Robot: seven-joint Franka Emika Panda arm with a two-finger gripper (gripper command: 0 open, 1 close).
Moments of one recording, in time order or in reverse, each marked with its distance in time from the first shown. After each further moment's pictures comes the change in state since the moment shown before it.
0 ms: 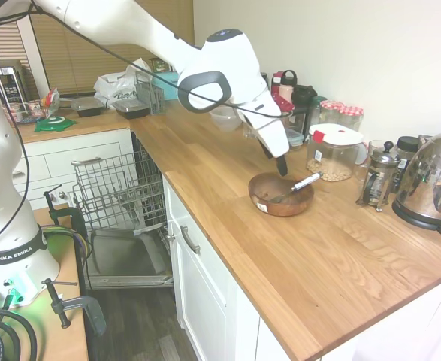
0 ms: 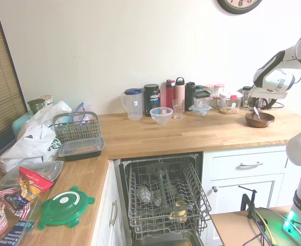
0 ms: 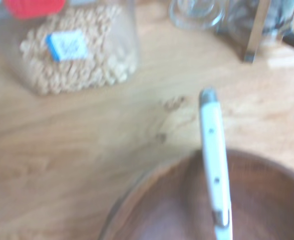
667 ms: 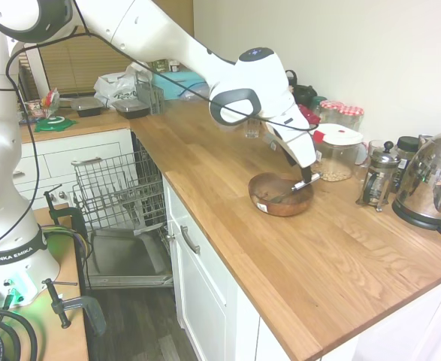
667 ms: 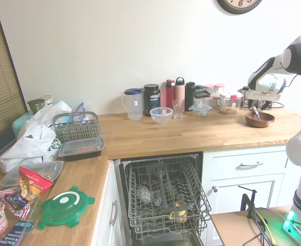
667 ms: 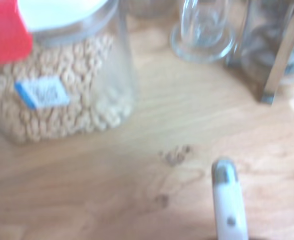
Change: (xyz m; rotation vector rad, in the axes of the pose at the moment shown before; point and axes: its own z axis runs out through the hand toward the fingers) arm 0.031 -0.032 0.052 0.021 0.021 0.001
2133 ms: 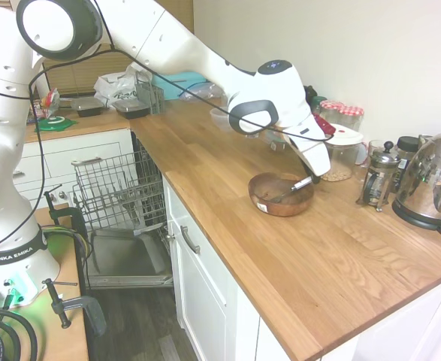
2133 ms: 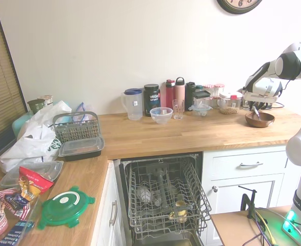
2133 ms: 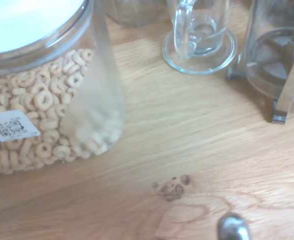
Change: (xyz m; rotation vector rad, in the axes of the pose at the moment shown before) arm 0.016 -0.010 0.041 -0.005 -0.007 0.031
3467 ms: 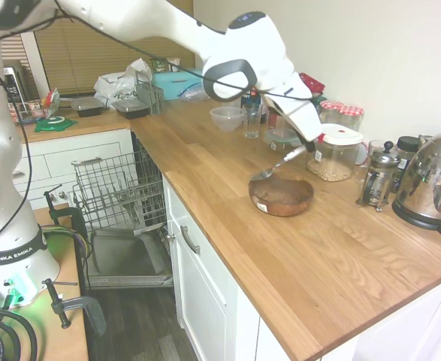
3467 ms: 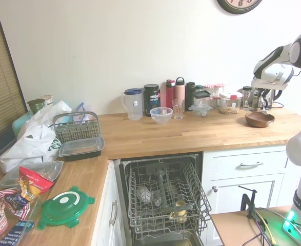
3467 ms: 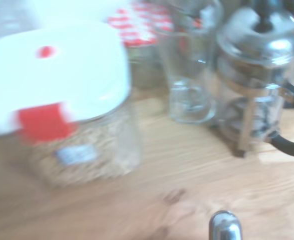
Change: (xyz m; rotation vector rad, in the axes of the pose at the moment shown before) arm -0.029 0.005 -0.144 0.095 0.087 -0.075
